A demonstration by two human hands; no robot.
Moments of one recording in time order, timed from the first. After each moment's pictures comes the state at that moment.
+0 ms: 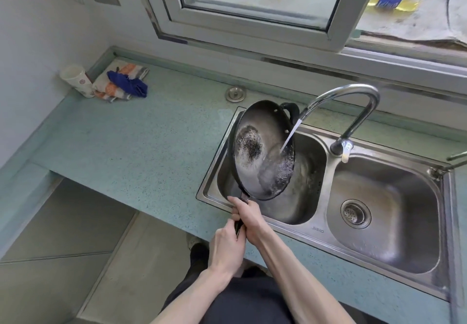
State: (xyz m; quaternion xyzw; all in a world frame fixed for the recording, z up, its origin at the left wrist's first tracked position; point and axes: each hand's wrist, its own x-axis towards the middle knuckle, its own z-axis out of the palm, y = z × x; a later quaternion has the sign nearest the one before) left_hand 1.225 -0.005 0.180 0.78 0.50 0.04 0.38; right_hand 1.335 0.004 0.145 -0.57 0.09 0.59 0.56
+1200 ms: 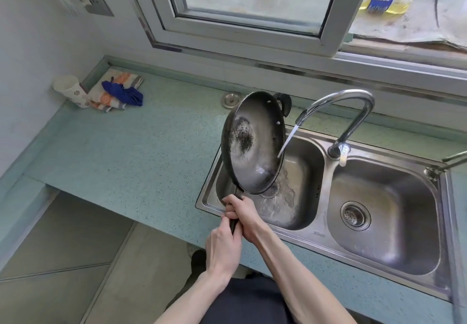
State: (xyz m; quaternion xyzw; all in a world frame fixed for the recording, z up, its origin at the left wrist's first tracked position) left_hand 1.232 0.015 0.190 0.79 0.50 0.09 0.35; right_hand 1.342 0.026 0.166 -0.53 0.06 0.60 0.60
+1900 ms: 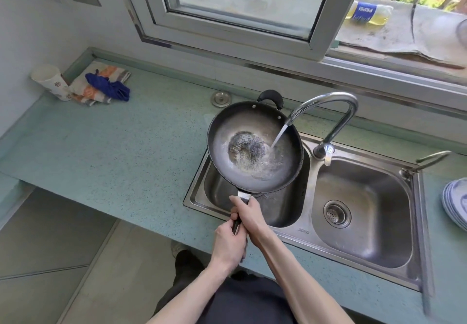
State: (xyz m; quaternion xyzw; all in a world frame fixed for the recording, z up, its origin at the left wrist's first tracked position) left_hand 1.256 -0.005 0.191 0.61 0.51 0.05 0.61; right_hand 1.358 -0.012 0.170 -0.68 -0.03 0.49 0.54
